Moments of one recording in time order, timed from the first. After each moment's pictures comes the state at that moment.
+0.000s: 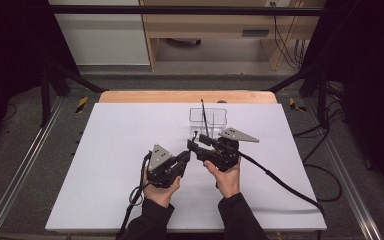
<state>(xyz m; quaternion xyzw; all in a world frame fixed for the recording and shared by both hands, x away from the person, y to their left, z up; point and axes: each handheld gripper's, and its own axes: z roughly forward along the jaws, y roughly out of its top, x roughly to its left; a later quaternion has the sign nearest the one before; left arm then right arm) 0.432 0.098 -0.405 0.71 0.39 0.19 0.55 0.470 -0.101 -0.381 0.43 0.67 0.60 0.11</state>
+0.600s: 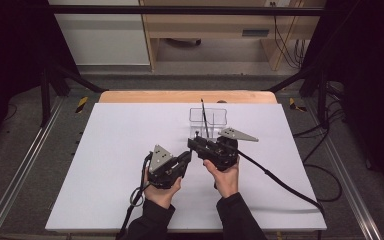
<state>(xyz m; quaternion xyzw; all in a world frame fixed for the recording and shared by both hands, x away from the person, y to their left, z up) 0.429 0.096 -0.403 0.71 0.39 0.19 0.55 0.472 -0.100 -0.383 0.43 0.66 0.60 0.08</state>
